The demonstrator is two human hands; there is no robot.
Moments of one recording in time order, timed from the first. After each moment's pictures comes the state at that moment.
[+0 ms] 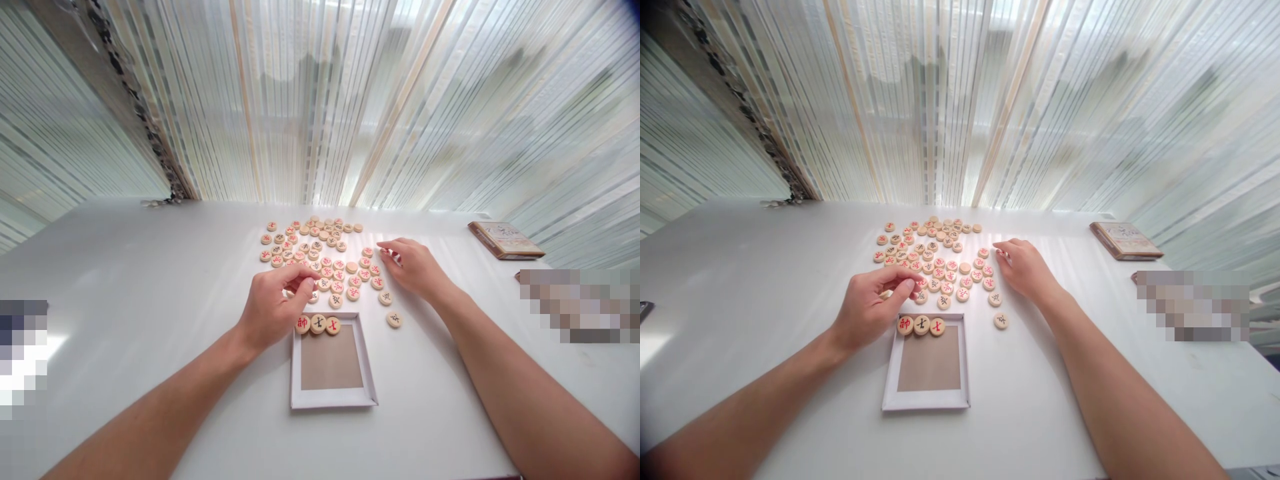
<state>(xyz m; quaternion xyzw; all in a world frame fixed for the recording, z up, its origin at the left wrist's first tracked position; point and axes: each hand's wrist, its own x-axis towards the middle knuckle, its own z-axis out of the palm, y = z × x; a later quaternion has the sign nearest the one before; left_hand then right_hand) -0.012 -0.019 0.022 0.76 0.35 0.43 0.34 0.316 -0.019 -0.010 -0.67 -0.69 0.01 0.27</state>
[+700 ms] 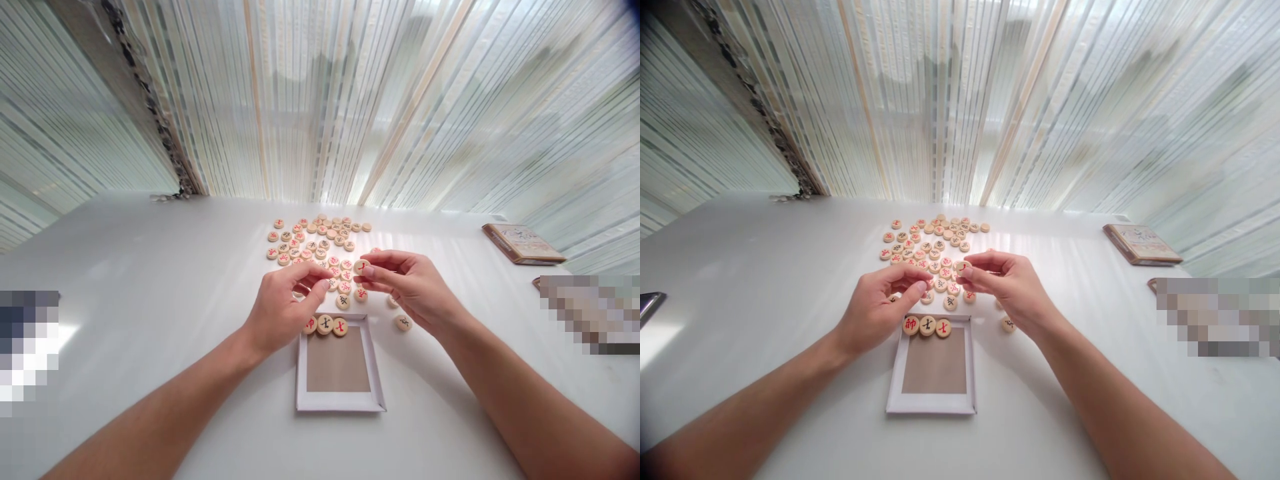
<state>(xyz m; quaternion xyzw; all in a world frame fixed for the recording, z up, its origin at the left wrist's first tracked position) -0.009 -0.024 0.025 0.73 0.35 0.42 0.41 0.229 -0.057 0.033 -0.53 -0.43 0.51 0.53</state>
